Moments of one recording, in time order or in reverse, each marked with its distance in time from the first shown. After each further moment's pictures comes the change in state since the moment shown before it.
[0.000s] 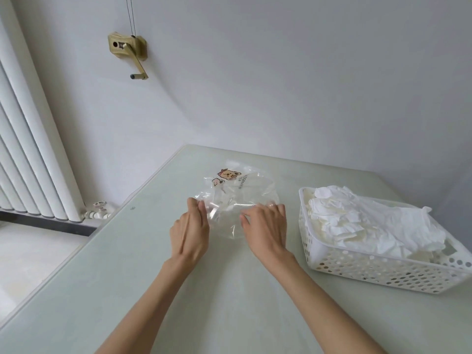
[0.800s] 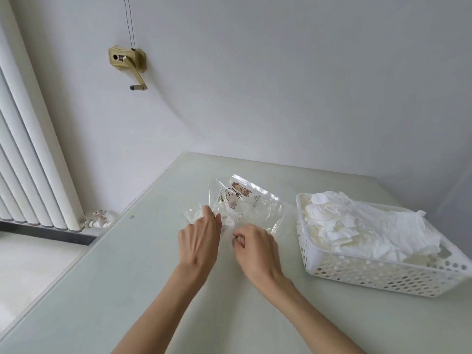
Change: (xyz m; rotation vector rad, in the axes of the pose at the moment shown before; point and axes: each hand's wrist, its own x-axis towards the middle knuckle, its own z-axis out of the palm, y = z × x) left_hand -0.005 0.027 -0.001 0.432 -0.109 0.107; right_hand -0.031 -0.011 -0.012 0.411 -0.126 0.121
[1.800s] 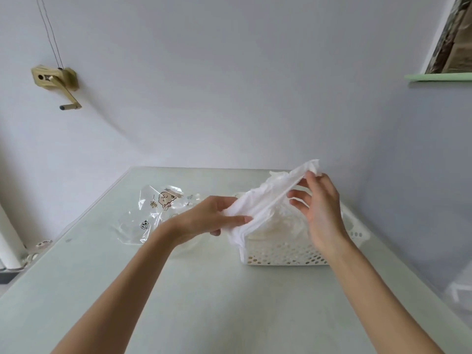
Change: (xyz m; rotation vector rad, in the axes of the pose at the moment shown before) left_hand -0.004 0.118 -0.079 -0.938 -0.815 0.375; right_hand -0.023 0.075 -0.200 1.200 0.451 0.310
